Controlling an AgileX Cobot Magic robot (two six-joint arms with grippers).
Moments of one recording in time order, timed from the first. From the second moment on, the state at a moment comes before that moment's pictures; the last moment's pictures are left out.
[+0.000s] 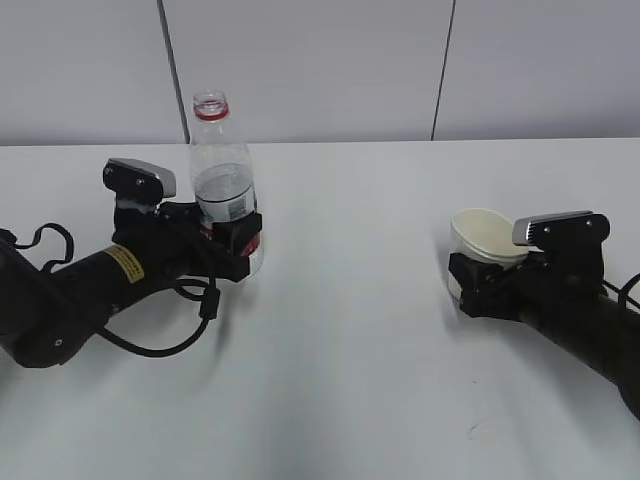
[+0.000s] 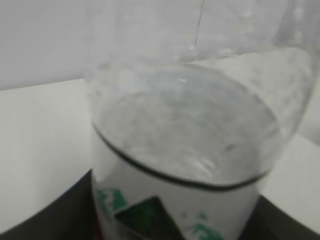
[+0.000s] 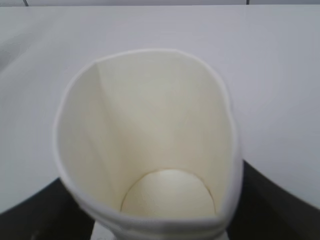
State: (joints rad) left arm -0.32 2.17 -0.81 0.39 -1.14 -0.22; right arm 0.10 2.11 -0.55 -0.18 -1.15 0.10
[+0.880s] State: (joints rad) left arm -0.32 2.00 -0.81 0.47 -0.81 -0.08; right arm 0.10 2.11 -0.64 -0.69 -1.15 0.22
